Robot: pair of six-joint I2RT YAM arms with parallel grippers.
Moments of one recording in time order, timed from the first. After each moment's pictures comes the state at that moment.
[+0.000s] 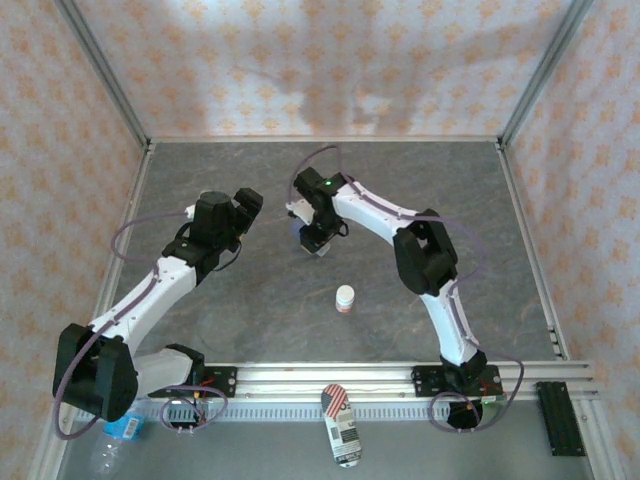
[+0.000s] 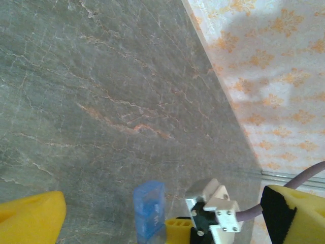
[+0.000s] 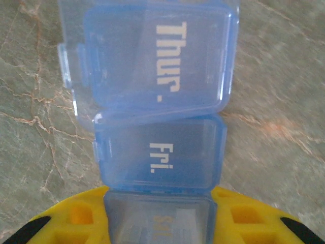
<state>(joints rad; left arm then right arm) -0.27 1.18 0.78 -0.20 -0.06 -1.22 0.72 2.24 1.91 -1.06 -0.15 -0.17</state>
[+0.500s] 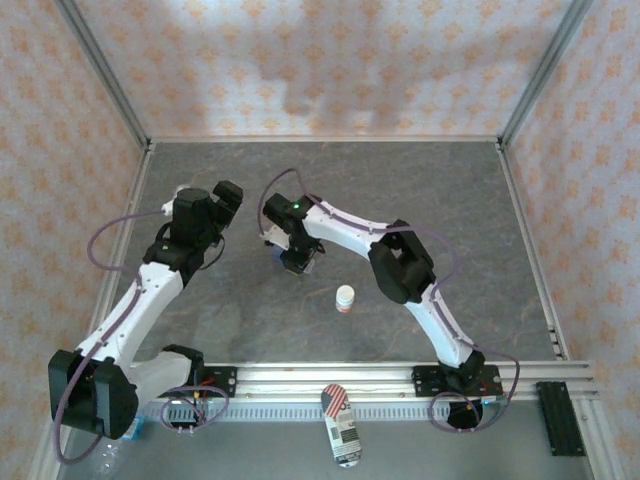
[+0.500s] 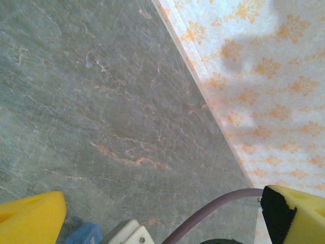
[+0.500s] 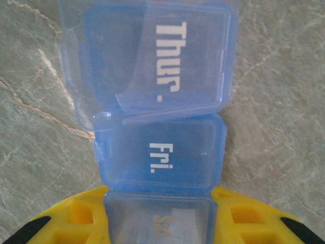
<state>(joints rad) -0.17 1.08 0.82 -0.28 -0.08 -1.17 0.88 2.34 1.98 -1.10 -0.04 -0.26</state>
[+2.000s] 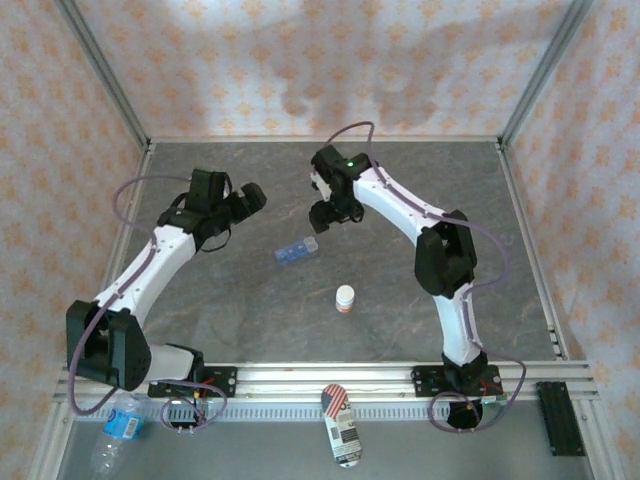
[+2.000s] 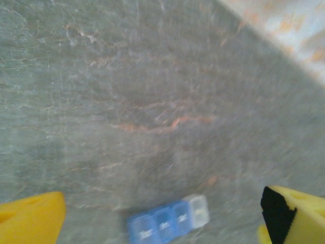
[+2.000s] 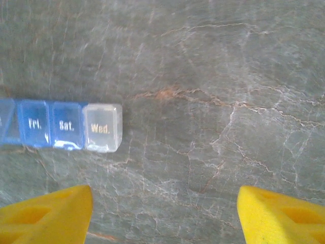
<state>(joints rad) -0.20 1.35 1.07 -0.54 0.04 -0.69 0.62 2.12 1.94 -1.13 -0.08 0.16</state>
